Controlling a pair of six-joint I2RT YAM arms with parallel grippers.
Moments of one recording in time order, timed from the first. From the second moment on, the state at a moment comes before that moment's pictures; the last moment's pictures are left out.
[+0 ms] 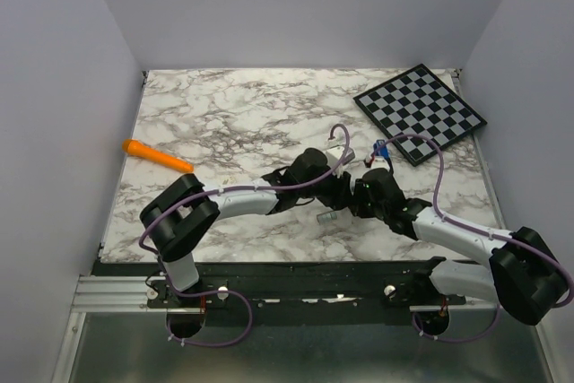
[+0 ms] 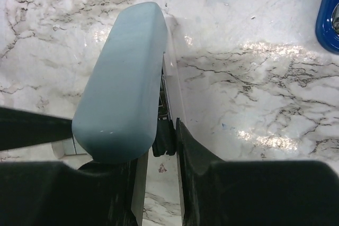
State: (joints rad) left arm -0.94 1.73 0.99 0.27 0.30 -0.38; right arm 0.64 1.17 0.45 -0.08 0.17 0.50
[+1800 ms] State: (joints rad) left arm -0.67 0.76 0.56 0.15 -0.45 -0.11; right arm 0.64 1.10 0.86 -0.69 0.18 0.49
